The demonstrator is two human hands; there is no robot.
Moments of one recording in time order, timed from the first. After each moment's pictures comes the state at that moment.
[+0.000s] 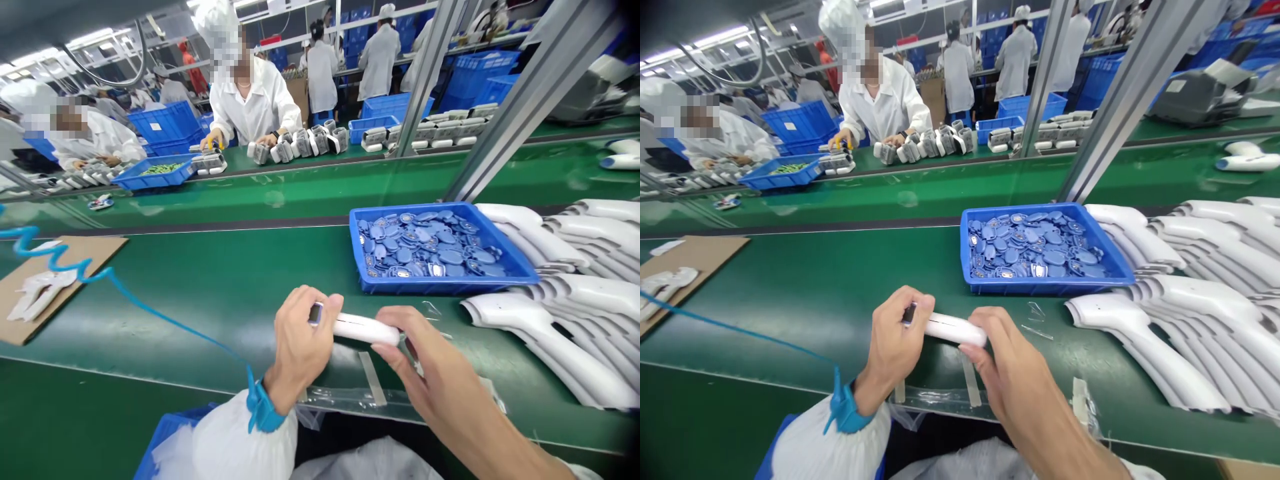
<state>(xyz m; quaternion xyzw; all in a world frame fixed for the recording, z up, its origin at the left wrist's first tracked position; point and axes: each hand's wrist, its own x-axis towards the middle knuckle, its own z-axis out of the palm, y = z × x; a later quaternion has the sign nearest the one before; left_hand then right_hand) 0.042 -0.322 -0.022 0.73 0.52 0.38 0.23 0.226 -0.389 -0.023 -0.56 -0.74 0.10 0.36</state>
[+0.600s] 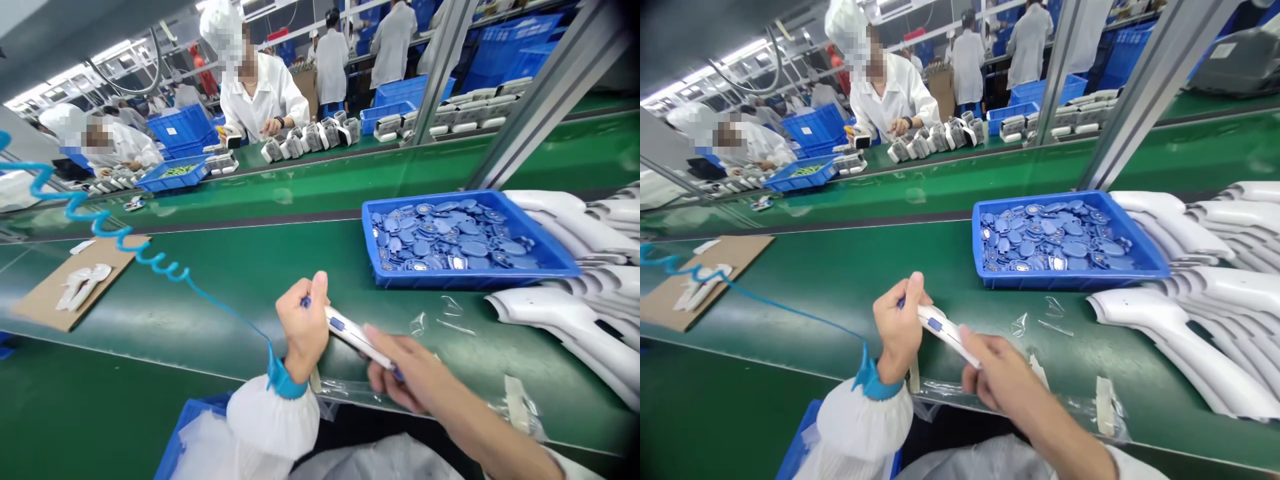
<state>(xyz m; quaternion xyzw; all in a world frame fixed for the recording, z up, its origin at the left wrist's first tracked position) 0.038 -0.317 -0.041 0.59 0.57 0.49 0.30 0.202 -0.385 -0.045 -0.62 -0.39 0.63 0.25</state>
